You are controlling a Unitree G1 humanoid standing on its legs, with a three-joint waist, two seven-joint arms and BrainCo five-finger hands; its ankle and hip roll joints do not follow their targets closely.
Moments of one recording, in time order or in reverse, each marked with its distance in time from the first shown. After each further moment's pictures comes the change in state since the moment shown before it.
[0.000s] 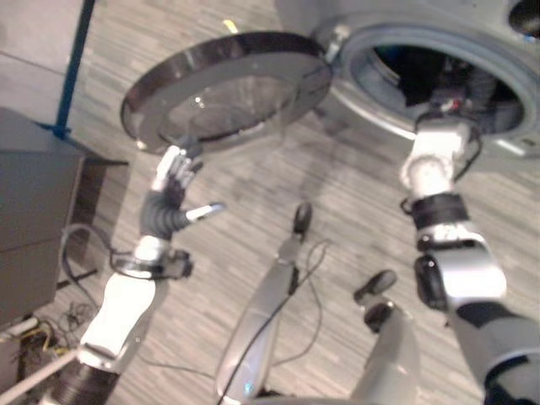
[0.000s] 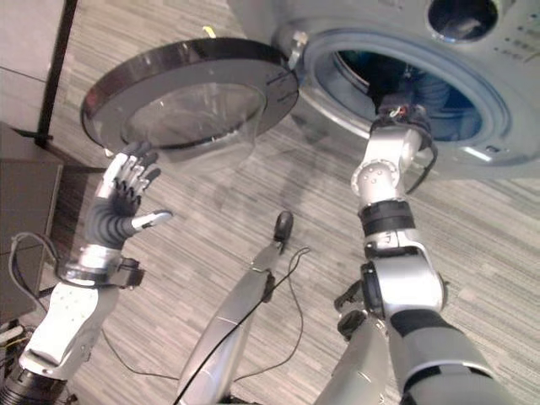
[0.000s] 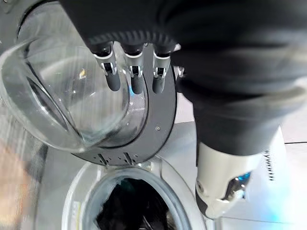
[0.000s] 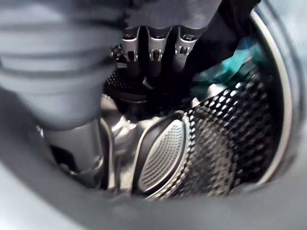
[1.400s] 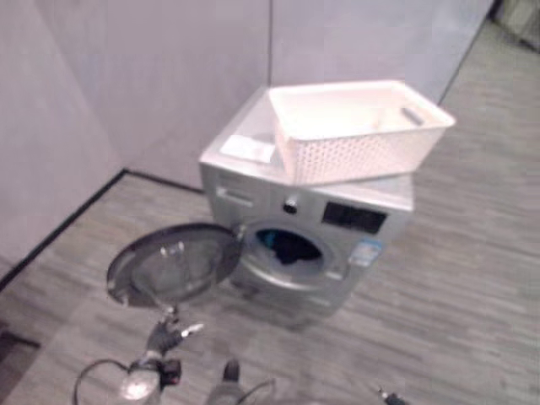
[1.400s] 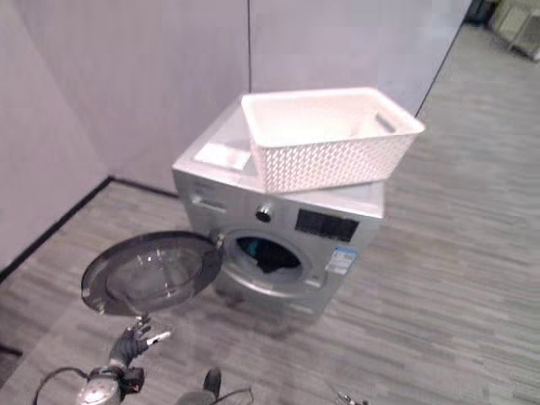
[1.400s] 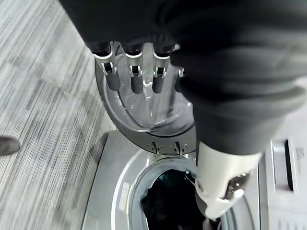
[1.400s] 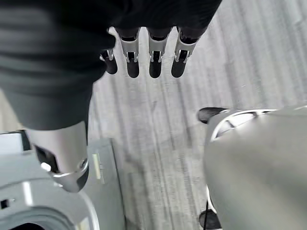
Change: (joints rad) left arm 0.302 -0.284 0.099 0.737 0.278 0.243 -0.085; right arm 1.126 0.135 -0.012 0.509 -0.699 0.464 0.180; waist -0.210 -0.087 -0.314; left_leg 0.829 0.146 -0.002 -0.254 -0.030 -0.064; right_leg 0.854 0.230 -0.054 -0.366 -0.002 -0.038
